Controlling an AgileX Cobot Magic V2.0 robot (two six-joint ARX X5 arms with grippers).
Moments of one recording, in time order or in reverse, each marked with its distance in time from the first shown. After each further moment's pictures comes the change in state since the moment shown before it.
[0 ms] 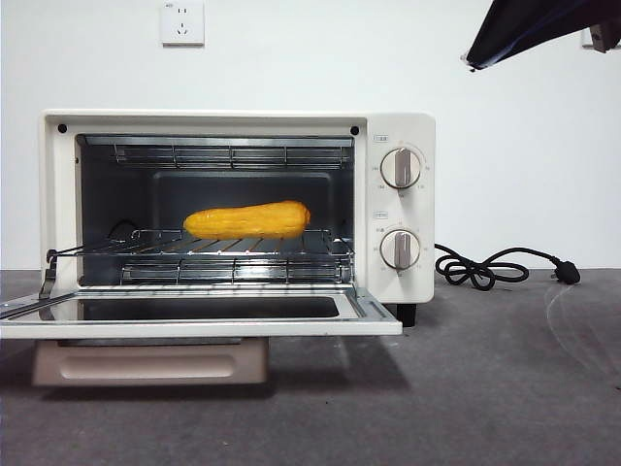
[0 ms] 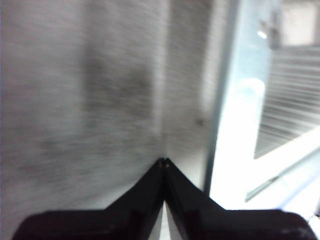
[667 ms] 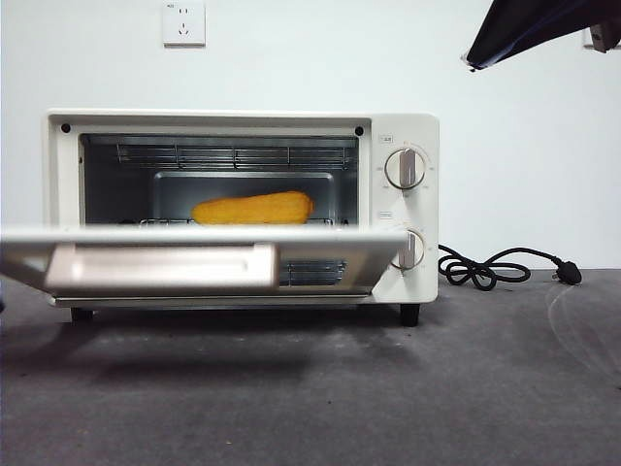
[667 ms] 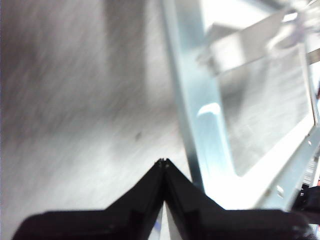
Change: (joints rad) left arm 0.007 0.002 0.113 -0.091 0.163 0.023; right arm 0.000 0.000 0.000 0.000 0.000 0.000
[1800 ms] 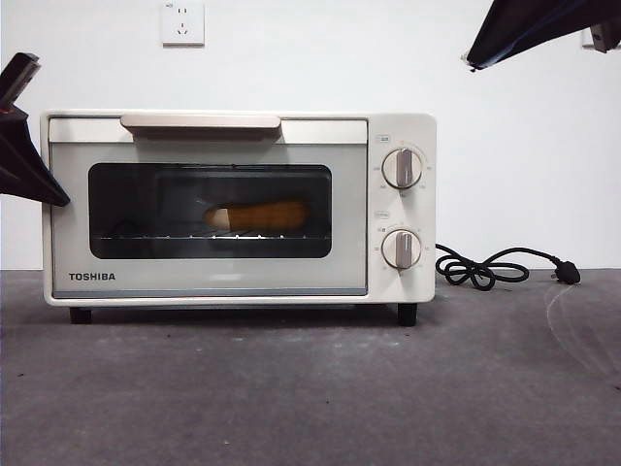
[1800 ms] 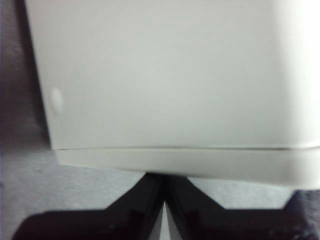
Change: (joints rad) left arm -0.013 -0.015 0.266 0.142 -0.032 -0.150; right arm 0.000 0.000 0.000 0.001 0.000 0.003
